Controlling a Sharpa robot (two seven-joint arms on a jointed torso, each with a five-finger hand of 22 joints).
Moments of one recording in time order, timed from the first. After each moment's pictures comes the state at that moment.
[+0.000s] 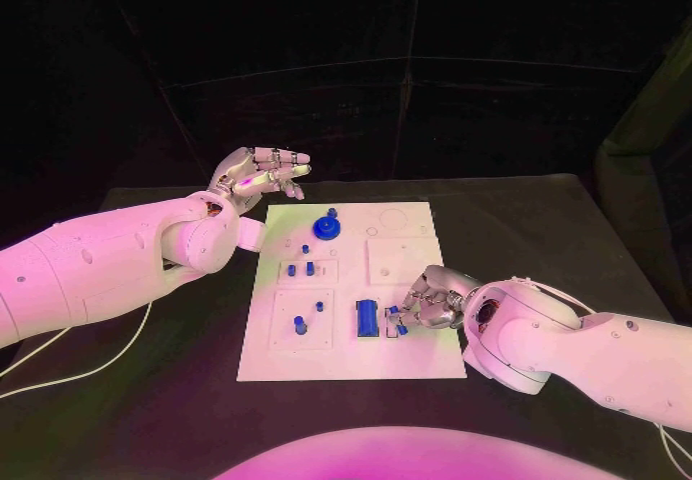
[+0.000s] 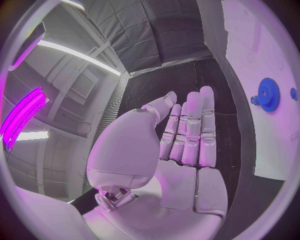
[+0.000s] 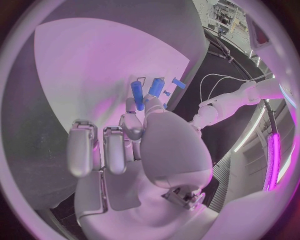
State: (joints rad) left arm 1.24 -0.79 -0.12 1.32 -0.03 -0.22 0.46; left_hand 1.34 -0.06 0.41 -0.09 0.05 0.95 0.20 0.20 0.07 0.88 0.13 0.47 0.07 1.07 0.05 0.99 0.44 0.17 1.02 0.15 0.63 0.70; right arm 1.01 -0.88 -0.05 1.87 -1.24 -0.35 -0.65; right_hand 1.35 -0.04 -0.07 0.26 0.47 1.12 0.06 0.24 0.26 1.38 -0.02 1.09 1.18 1.47 -0.07 1.48 1.31 0.06 1.46 0.03 1.44 1.31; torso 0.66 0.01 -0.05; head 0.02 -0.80
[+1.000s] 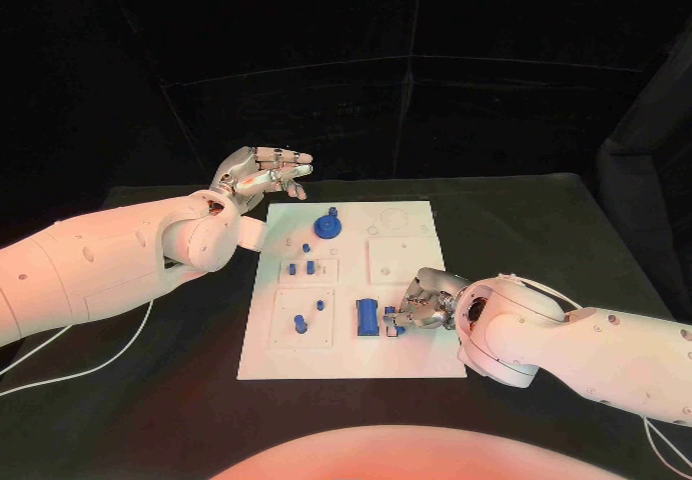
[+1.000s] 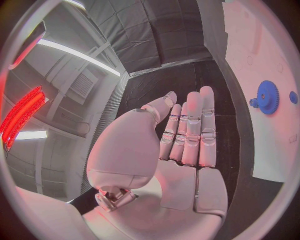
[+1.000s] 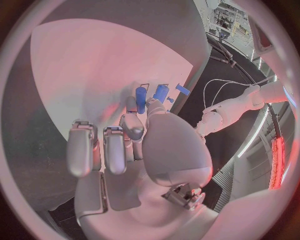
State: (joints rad) left arm 1.24 -0.79 -0.12 1.32 -0.03 -0.21 0.45; left_hand 1.34 -0.06 0.41 -0.09 0.05 0.95 0.20 0.20 0.07 0.88 0.13 0.47 0.07 1.07 0.05 0.99 0.44 0.17 1.02 0.15 0.63 0.70; right arm 1.01 -0.83 -0.05 1.82 -1.25 -0.29 -0.68; right_hand 1.28 -0.03 -0.09 0.29 0.46 1.15 0.06 0.24 0.27 1.39 -0.02 1.07 1.17 1.47 -0.08 1.48 1.31 0.06 1.46 0.03 1.44 1.31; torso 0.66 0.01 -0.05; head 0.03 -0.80
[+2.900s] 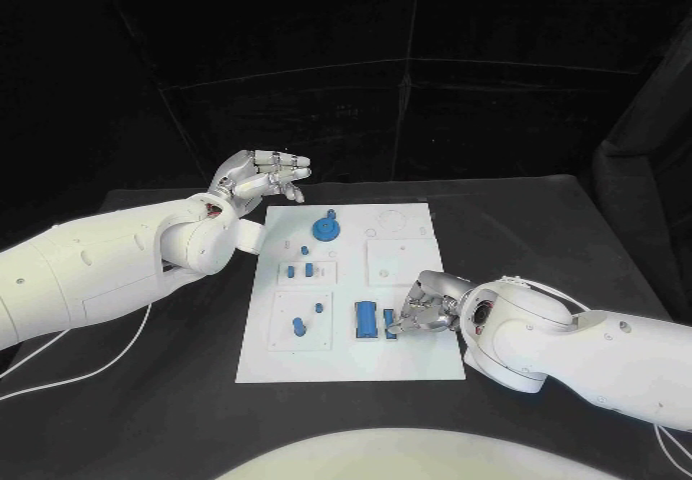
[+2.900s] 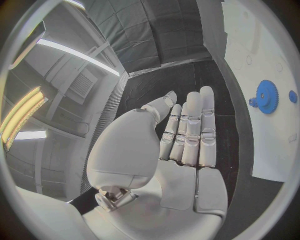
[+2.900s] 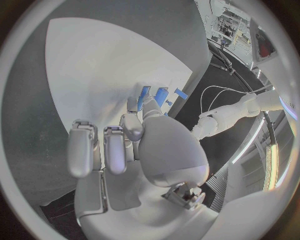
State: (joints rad) left arm 1.24 -0.79 -0.12 1.32 -0.03 -0.21 0.45; left_hand 1.34 -0.06 0.40 -0.09 0.05 0.95 0.19 0.20 0.07 0.87 0.14 0.47 0.07 1.07 0.05 0.99 0.43 0.17 1.02 0.15 0.63 0.70; right arm 1.01 -0.86 -0.05 1.85 -1.31 -0.25 -0.65; right_hand 1.36 0.03 -0.18 0.12 0.18 1.15 0.05 0.22 0.32 1.41 -0.02 1.07 1.20 1.46 -0.08 1.48 1.31 0.06 1.47 0.02 1.44 1.31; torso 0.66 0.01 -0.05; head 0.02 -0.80
